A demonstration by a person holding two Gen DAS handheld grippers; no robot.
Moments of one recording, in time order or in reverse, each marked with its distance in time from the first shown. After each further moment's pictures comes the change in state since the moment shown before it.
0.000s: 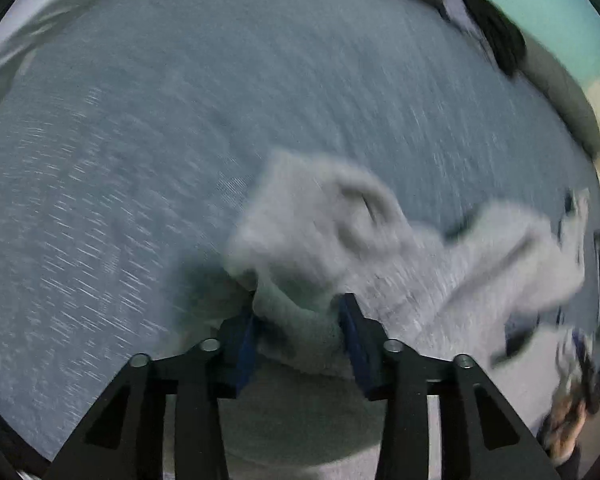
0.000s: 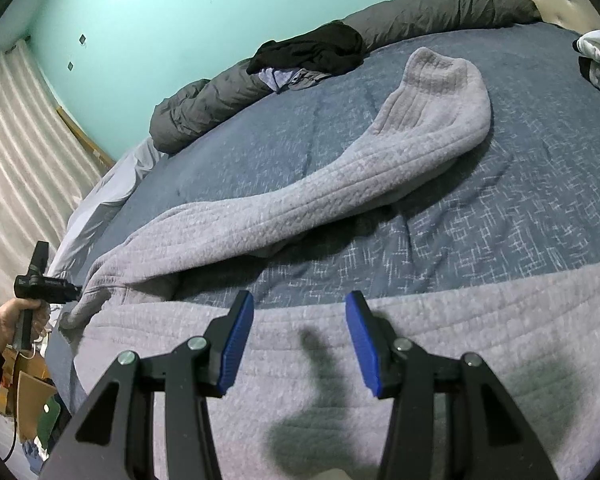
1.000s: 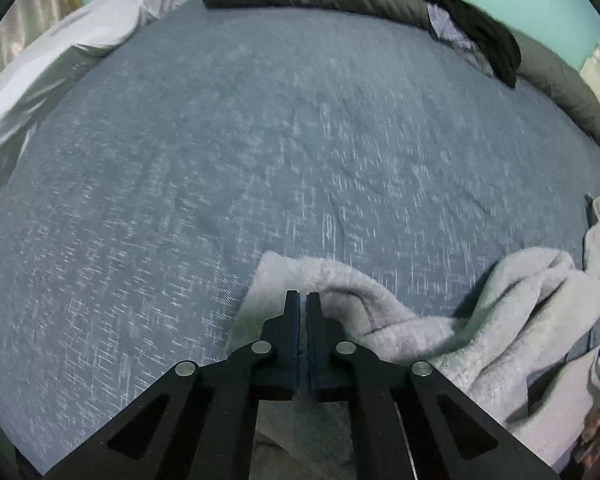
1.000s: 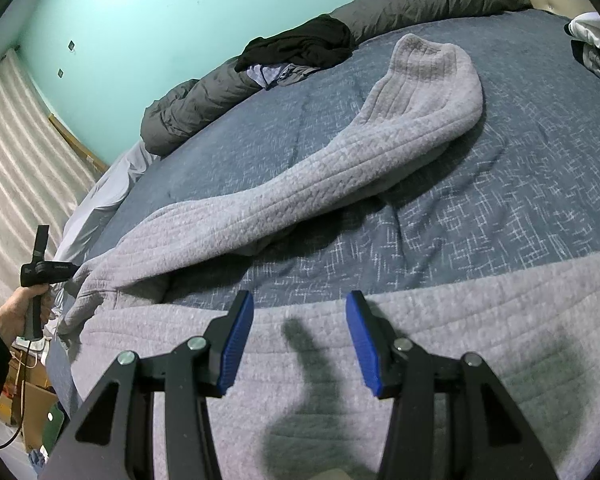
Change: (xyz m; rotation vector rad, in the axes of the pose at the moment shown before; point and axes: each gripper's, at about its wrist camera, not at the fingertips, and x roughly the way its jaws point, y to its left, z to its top) left arm 0.010 -0.039 0.040 0.205 -0.074 0.121; right arm 0.009 -0.010 -0.002 0.036 0.014 -0.006
